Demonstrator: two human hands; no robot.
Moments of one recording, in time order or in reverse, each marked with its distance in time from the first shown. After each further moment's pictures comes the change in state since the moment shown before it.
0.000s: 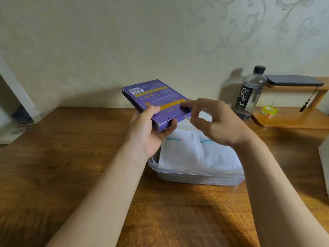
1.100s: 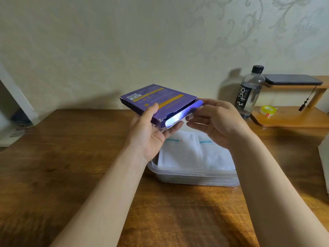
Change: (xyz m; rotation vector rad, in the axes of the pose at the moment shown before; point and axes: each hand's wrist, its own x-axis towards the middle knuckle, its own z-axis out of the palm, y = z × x) left_hand 0.001 -0.005 -0.003 0.015 -0.079 0.001; right_hand 0.011 0.001 0.007 0.846 0.234 0.472
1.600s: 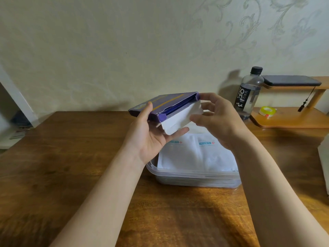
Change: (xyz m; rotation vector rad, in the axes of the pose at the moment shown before) left_hand 0.002 0.005 -0.004 -0.077 -0.109 -0.192; right_hand 0.002 0.005 -0.009 -0.449 0.055 -0.239
